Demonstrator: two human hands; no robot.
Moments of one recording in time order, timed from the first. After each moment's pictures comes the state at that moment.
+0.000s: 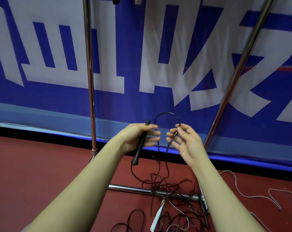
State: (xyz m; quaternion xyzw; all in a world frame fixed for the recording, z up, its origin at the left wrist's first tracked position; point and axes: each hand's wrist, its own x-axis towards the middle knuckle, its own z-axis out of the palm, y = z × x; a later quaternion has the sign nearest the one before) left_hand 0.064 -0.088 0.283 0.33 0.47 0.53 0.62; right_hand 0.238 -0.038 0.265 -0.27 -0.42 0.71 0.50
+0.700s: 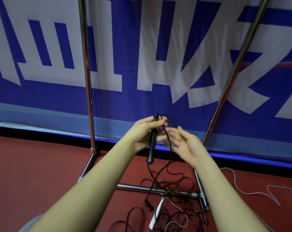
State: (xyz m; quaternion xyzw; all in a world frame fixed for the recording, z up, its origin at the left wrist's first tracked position) left_hand 0.100 -0.086 0.291 0.33 0.37 0.62 0.61; right_hand 0.249 -0.027 0.257 -0.32 -0.39 0.77 0.39
